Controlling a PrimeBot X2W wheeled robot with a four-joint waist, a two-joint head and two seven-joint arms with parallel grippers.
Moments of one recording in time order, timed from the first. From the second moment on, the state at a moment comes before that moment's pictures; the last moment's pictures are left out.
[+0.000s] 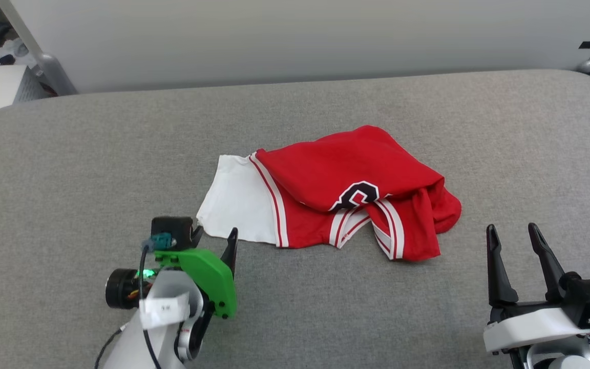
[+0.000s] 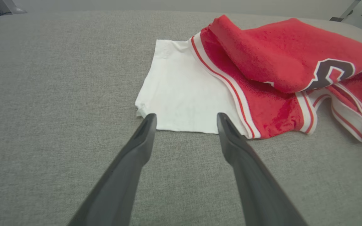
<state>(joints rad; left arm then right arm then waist) -0.25 0.14 -0.25 0.36 -0.34 -0.01 0.10 0.04 -0.05 -0.05 0.01 0.11 0.13 -0.26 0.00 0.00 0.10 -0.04</state>
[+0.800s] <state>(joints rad) -0.48 0.20 -0.27 0.55 -0.36 -0.01 0.40 -0.04 -0.05 -0.01 0.02 0.12 0.13 -0.26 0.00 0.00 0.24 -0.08</state>
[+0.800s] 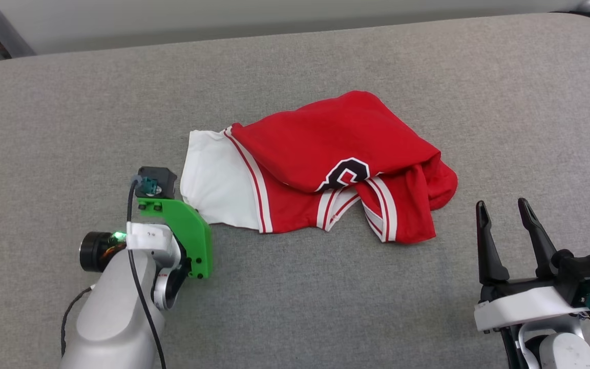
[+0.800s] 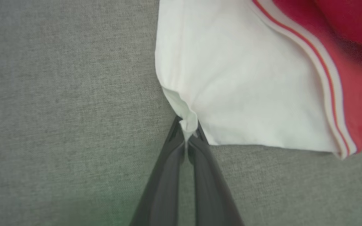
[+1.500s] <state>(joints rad) 0.00 0.29 -0.32 0.09 -0.48 -0.04 0.63 0.03 -0.05 -0.03 0.05 0.14 0.13 -0.26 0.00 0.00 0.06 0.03</state>
